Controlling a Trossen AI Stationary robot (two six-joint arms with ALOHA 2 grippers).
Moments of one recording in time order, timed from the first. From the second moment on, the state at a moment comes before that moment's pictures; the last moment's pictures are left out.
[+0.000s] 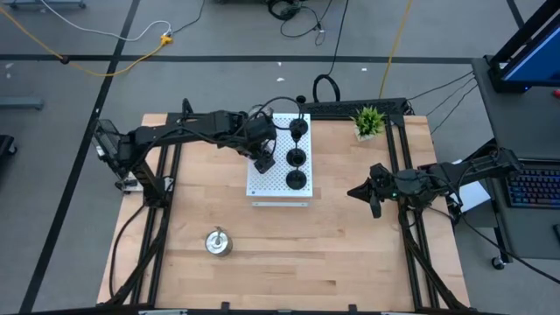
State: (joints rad) left arm 0.21 1.72 1.71 -1.17 -0.19 -0.40; right arm 0.26 0.55 0.50 -0.37 0.23 0.71
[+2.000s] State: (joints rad) left arm 0.23 1.71 1.71 -1.15 -0.22 -0.31; right arm 0.26 0.55 0.50 -0.37 0.23 0.72
